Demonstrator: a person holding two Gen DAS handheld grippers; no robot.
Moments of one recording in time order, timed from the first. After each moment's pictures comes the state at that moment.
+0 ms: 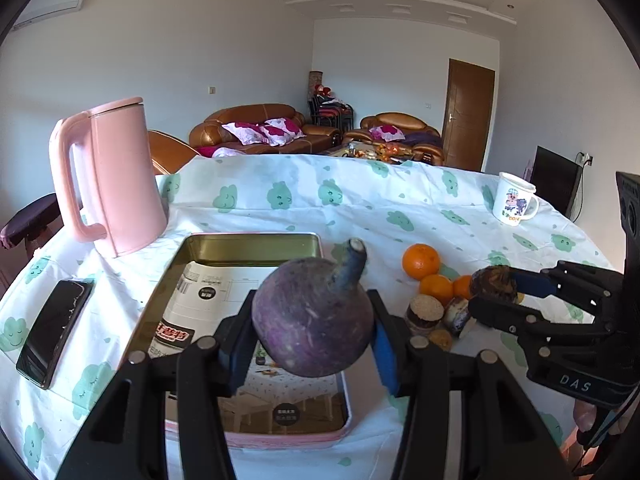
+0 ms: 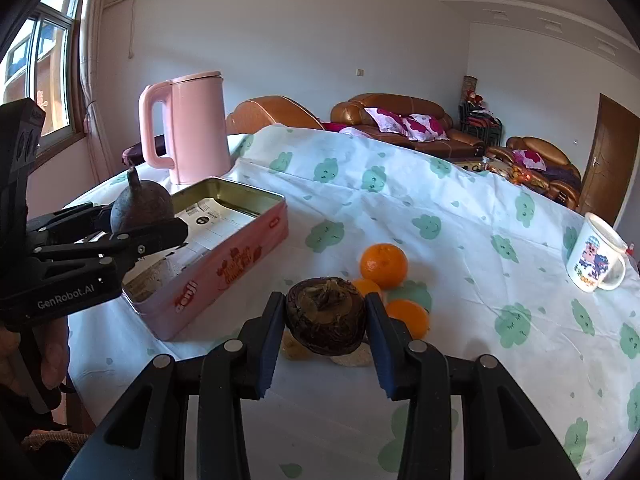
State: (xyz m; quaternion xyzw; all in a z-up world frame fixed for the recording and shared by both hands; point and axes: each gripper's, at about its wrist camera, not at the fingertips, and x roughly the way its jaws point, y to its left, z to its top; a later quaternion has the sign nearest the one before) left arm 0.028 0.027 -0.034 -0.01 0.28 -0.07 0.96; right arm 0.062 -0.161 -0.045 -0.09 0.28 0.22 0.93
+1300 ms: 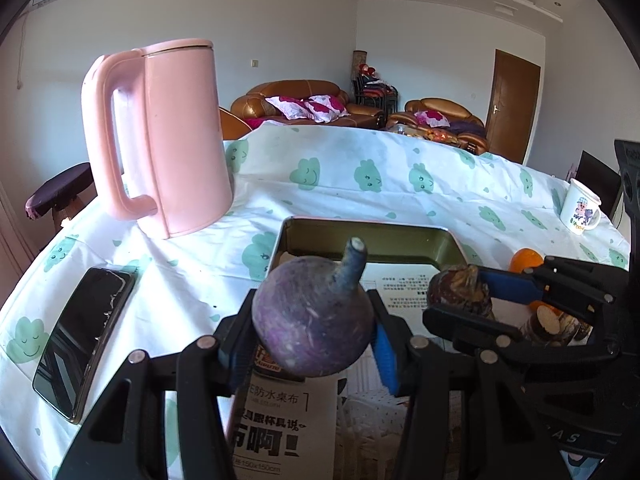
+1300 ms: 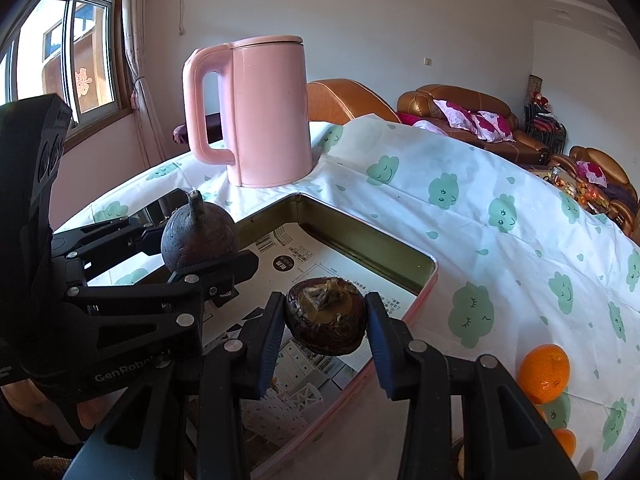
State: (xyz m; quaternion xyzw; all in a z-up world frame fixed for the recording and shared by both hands) left arm 0.088 0.104 -0.060 -0.02 0.32 0.00 0.95; right arm 0.127 -0.038 -0.064 -0.10 0.32 0.31 0.89
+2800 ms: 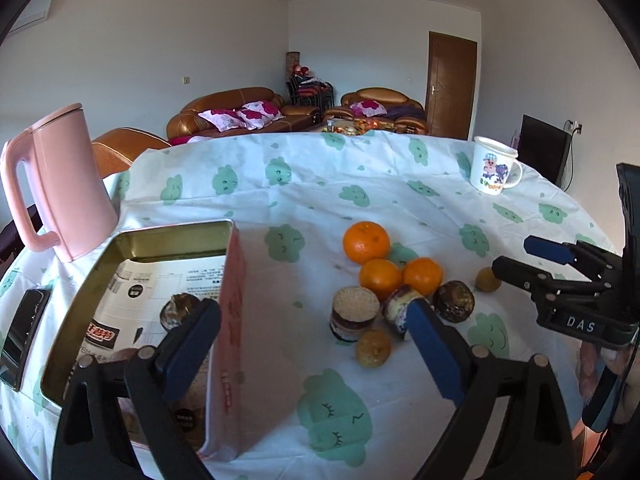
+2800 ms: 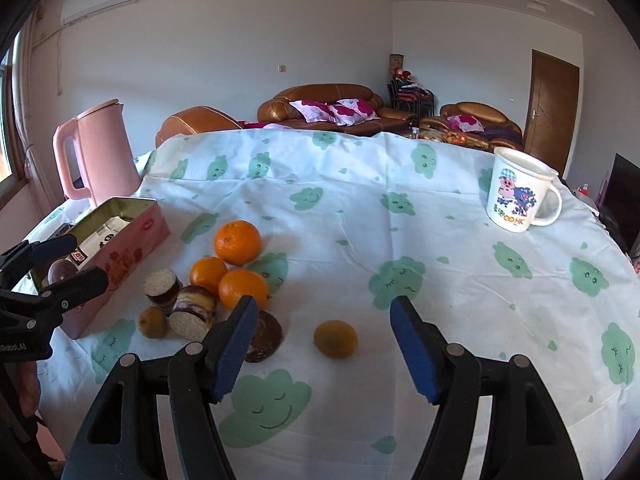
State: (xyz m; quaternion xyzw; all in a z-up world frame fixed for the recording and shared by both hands) left arm 0.049 -0.051 -0.051 0.03 0.32 -0.10 0.94; right arm 0.079 -0.285 -0.070 -0.01 0.32 0.09 0.94
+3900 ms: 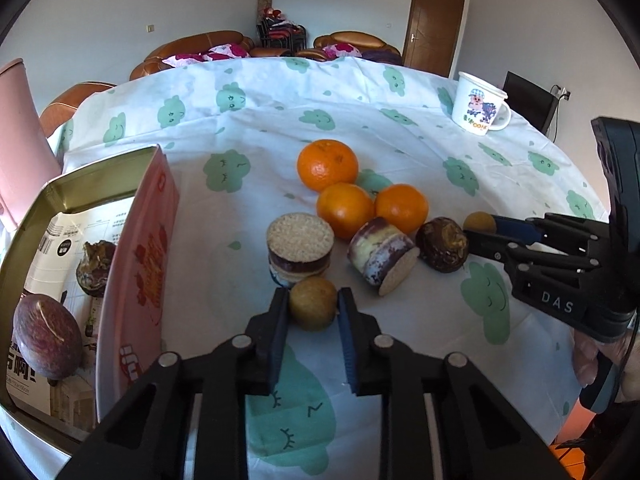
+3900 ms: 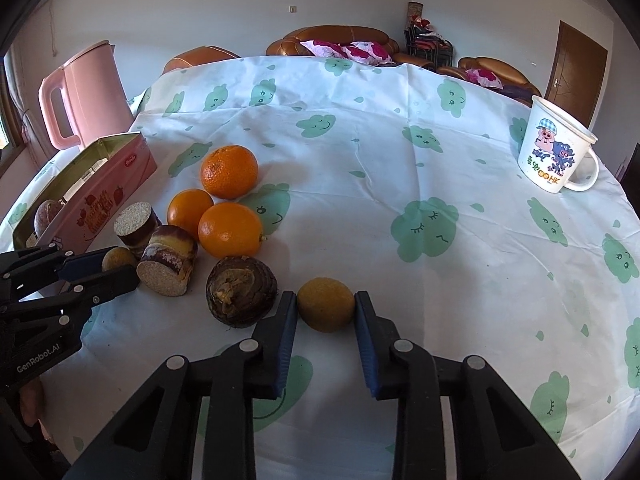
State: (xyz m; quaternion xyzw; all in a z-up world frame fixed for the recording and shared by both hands) left arm 0.072 -0.074 -0.091 0.03 0.42 -0.16 0.89; right arm 0.103 -0.272 -0.101 -0.04 0.41 0.11 0.90
